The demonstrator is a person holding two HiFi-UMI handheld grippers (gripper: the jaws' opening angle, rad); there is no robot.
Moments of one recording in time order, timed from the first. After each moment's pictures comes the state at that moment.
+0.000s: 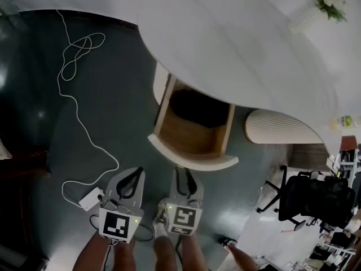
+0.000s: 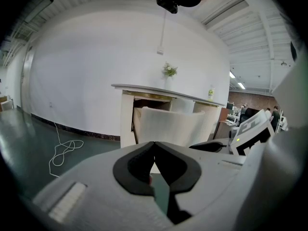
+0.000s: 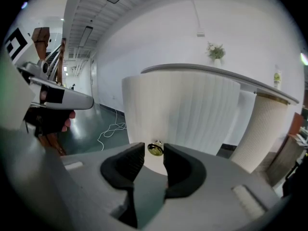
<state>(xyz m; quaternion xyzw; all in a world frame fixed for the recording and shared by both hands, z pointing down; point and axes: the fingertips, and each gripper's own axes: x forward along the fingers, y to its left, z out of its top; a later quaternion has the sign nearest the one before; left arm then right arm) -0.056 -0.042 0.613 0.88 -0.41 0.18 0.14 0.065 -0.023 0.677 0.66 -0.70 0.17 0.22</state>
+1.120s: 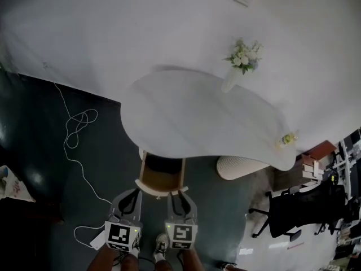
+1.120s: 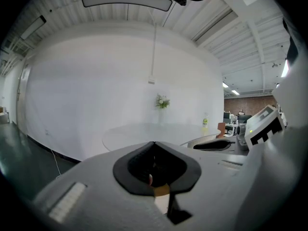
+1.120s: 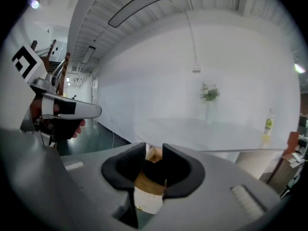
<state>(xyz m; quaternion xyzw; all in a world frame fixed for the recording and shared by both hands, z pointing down) -0.028 -0.065 0.361 0.90 -0.42 0.09 0.07 0.097 -0.036 0.406 0.68 -0.71 0.09 0.15</state>
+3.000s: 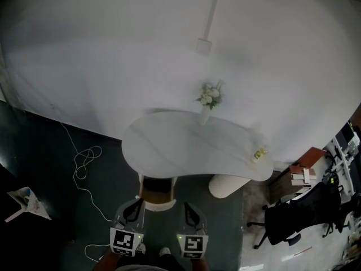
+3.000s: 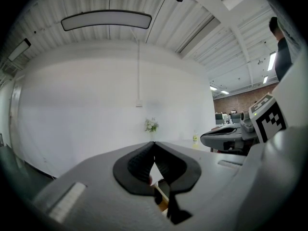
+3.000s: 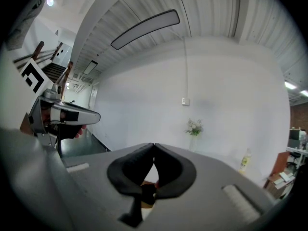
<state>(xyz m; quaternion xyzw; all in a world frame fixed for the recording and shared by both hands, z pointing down) 0.001 0.006 0.155 0.92 -0.39 0.06 -0.02 0.146 0.053 0.178 0.71 -0.70 0.00 0.11</state>
